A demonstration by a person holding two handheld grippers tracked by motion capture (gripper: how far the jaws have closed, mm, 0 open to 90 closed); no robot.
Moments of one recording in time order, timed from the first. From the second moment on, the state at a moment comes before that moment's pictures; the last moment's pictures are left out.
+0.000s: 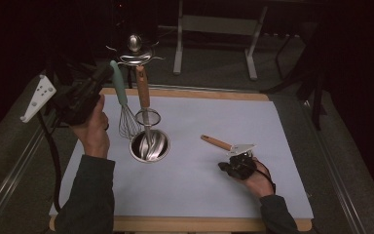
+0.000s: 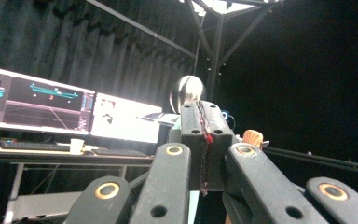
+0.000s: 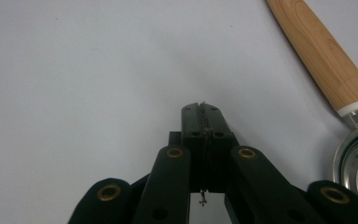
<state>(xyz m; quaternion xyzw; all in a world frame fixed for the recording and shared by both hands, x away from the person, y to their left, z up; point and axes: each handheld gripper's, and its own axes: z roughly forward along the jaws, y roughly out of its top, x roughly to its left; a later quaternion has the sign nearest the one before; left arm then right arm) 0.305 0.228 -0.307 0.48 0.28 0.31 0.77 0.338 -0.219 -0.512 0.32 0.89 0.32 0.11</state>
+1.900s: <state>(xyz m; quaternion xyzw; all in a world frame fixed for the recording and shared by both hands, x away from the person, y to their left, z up) 0.341 0.250 -0.300 0.46 0.34 0.30 0.76 0.337 -0.223 -0.514 0.32 0.88 0.32 0.11</state>
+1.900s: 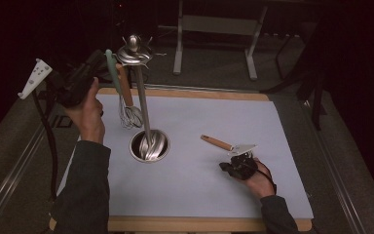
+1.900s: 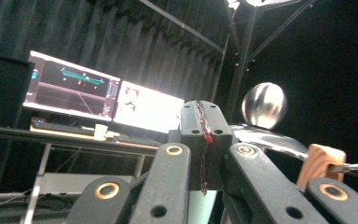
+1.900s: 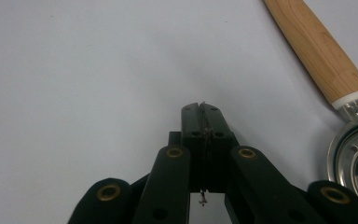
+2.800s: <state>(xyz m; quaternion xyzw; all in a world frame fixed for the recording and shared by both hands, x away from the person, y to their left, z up) 0.351 0.247 -0.291 0.48 0.36 0.31 0.74 0.337 -0.224 -0.514 0.32 0.88 0.32 0.11</state>
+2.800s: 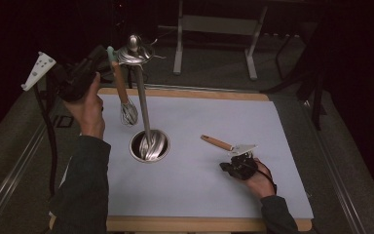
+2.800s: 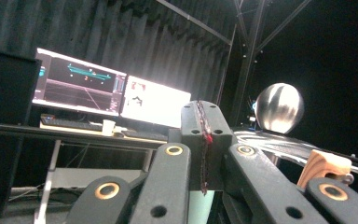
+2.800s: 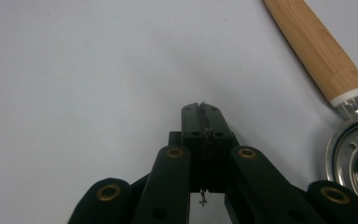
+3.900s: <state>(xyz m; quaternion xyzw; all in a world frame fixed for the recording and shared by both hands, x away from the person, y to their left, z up) 0.341 0.264 -0.306 0.50 0.36 0.32 0.72 0.340 -0.233 -0.511 0.34 0.88 0.33 0.11</state>
